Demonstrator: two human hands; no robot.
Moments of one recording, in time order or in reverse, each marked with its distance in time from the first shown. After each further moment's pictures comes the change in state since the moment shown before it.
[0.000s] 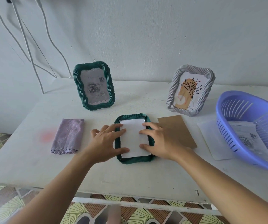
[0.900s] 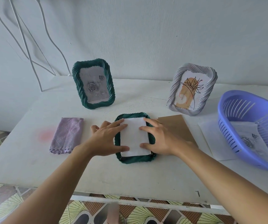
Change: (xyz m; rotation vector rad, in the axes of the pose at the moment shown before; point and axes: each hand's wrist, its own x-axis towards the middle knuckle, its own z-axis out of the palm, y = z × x) left_hand 0.016 -0.006 -0.008 0.029 -0.102 0.005; right_hand 0.009 0.000 -0.011 0.014 -0.106 0.021
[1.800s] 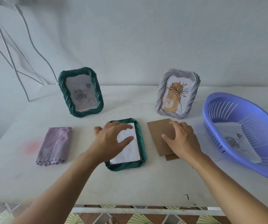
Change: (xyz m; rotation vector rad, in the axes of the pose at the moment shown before) left_hand 0.002 0.065 -0.021 -0.230 0.298 0.005; right_hand -0.046 0.061 -0.013 -0.031 0.367 0.499
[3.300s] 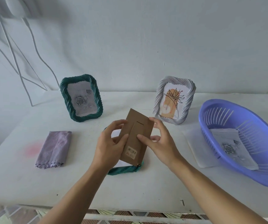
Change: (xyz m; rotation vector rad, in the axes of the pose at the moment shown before) left_hand -0.013 0.036 0.009 -0.859 0.249 -0.190; right_hand -0.018 -0.051 -0.002 0.940 -0.075 -0.095
